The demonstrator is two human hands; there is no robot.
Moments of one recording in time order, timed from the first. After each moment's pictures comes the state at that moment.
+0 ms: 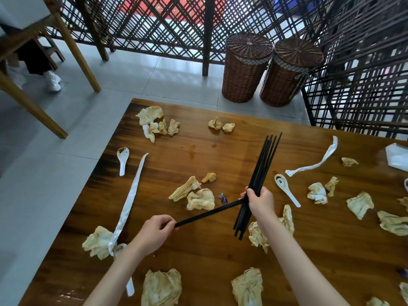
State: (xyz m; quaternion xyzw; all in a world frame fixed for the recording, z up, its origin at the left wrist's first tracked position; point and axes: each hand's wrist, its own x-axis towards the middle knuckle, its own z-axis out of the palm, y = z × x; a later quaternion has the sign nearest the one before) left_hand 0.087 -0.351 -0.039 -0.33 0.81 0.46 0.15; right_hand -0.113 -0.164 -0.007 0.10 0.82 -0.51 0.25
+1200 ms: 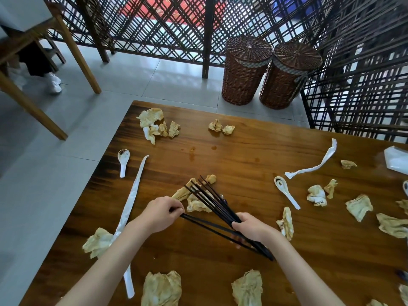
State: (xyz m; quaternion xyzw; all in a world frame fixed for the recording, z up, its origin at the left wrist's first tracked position) left_hand 0.044 -0.373 -0.017 -0.21 0.90 0.34 0.16; right_hand -0.092 -0.146 -0.008 -0.17 0.79 -0.22 0.54
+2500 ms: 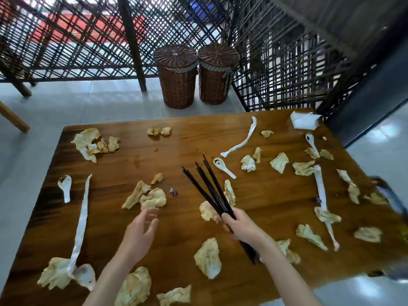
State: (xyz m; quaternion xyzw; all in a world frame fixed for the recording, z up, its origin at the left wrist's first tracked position) left_hand 0.071 -0.278 0.012 -0.24 0.87 0.44 0.05; right_hand -0.033 -0.028 0.031 -0.01 0.78 -0.48 0.40
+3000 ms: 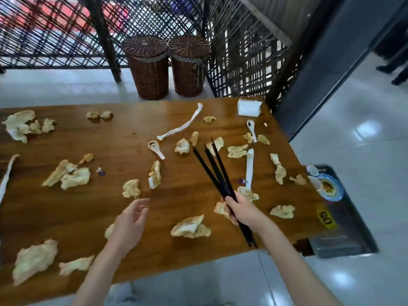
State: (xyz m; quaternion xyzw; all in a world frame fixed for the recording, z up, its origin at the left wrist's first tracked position) left_hand 0.049 -0.044 0.021 -0.27 0.86 0.44 0.04; right_hand -0.063 0.219 0.066 0.04 0.79 -0.50 0.36
